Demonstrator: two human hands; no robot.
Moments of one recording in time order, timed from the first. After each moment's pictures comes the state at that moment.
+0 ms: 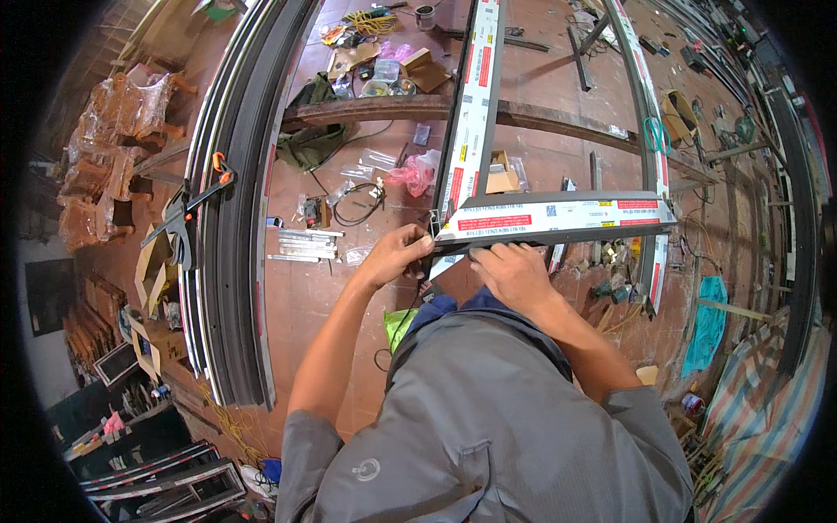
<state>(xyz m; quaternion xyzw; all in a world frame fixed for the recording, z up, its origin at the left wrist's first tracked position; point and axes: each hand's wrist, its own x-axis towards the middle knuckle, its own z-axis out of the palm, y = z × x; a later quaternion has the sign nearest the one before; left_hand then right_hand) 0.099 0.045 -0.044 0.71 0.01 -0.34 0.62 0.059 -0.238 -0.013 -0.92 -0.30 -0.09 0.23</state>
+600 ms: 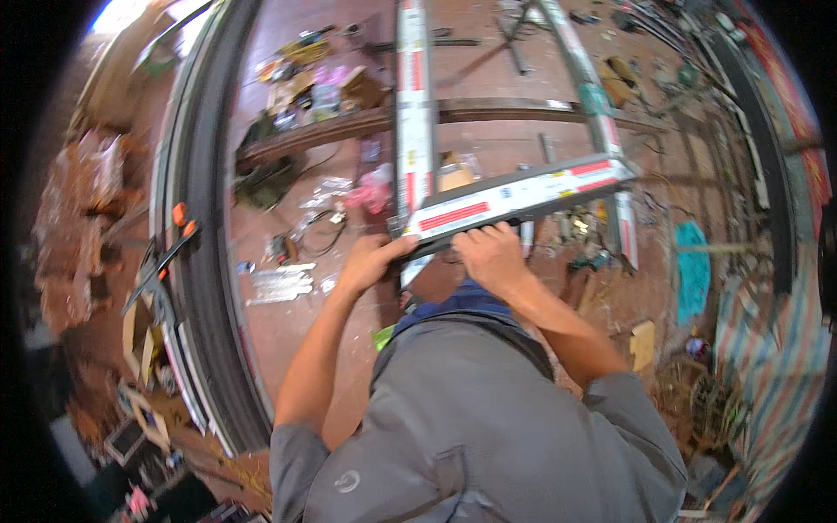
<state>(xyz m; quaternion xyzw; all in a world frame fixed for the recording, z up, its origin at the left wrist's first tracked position) 0.120 0.035 -0.059 0.79 0.01 -0.35 0.50 0.057 -0.237 -0.028 -0.95 -0.23 -0.15 0.12</state>
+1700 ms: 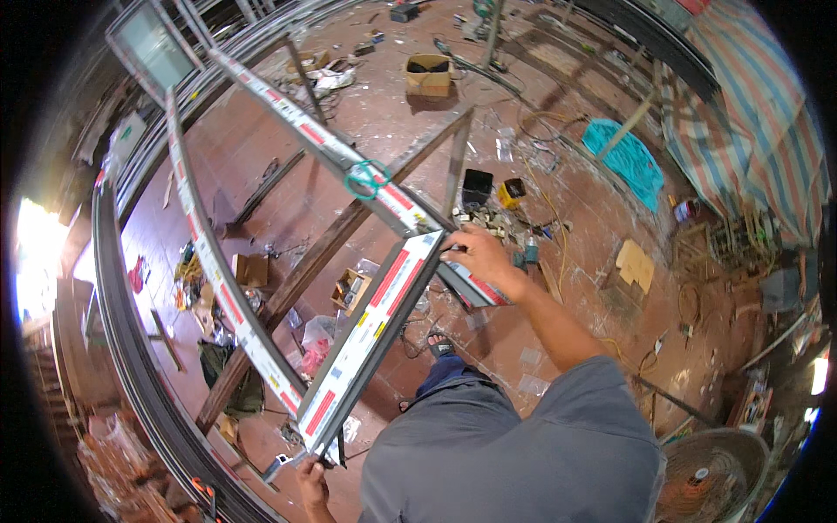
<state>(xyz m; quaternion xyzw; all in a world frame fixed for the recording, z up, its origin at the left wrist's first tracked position) 0.074 0.105 -0.088 0.70 0.07 -0.30 0.64 0.055 -0.601 -0.052 -0.89 0.18 -0.19 0.38</state>
